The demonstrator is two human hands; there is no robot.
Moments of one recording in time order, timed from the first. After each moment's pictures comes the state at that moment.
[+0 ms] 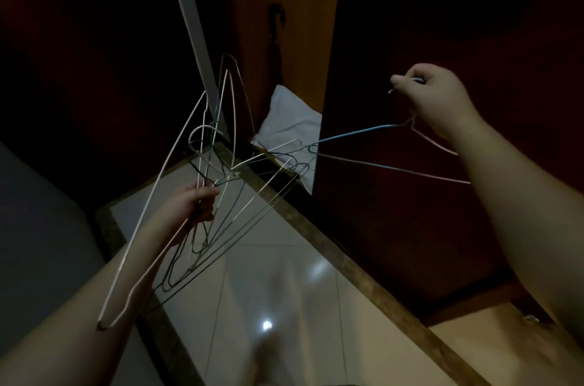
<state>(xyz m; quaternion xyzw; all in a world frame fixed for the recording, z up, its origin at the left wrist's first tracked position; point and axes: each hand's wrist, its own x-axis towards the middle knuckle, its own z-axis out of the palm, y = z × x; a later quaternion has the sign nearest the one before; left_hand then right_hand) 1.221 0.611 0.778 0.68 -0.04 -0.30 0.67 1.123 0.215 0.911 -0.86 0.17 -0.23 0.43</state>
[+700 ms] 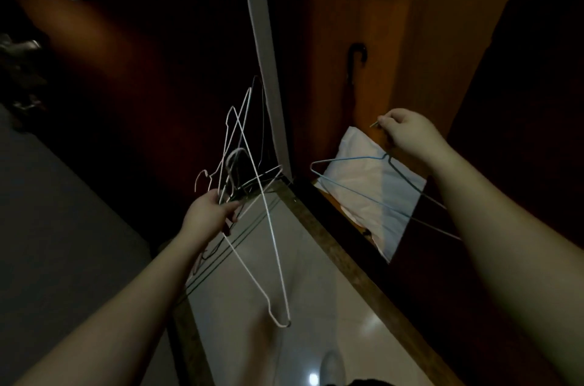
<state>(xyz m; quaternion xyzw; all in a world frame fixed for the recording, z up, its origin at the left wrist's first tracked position) 1.498 0.652 0.781 0.86 0.05 -0.09 0.51 1.473 0.279 0.863 -0.90 0.14 -0.12 0.40</state>
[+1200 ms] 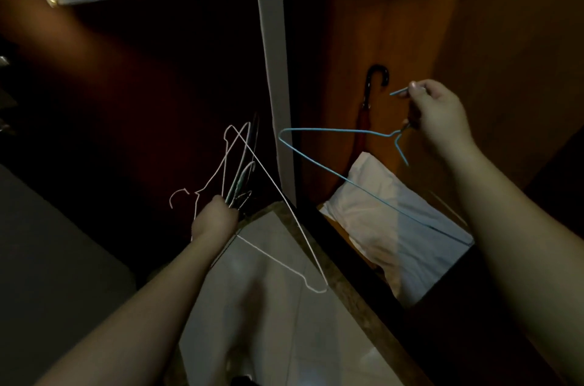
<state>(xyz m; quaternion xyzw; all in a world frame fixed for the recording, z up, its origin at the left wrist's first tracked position) 1.702 0.645 0.761 0.97 0.09 -0.06 0.22 1.634 0.297 0.917 -0.79 0.11 -0.26 0.54</state>
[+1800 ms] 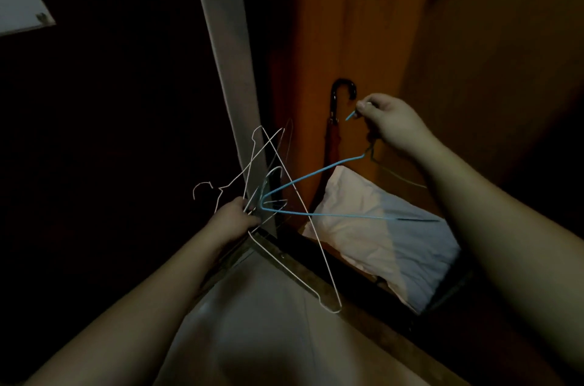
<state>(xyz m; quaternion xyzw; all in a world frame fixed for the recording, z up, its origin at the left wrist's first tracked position) 1.929 0.642 0.776 0.91 -0.19 -0.22 0.29 1.799 0.366 0.917 -0.86 0.17 -0.21 0.43</state>
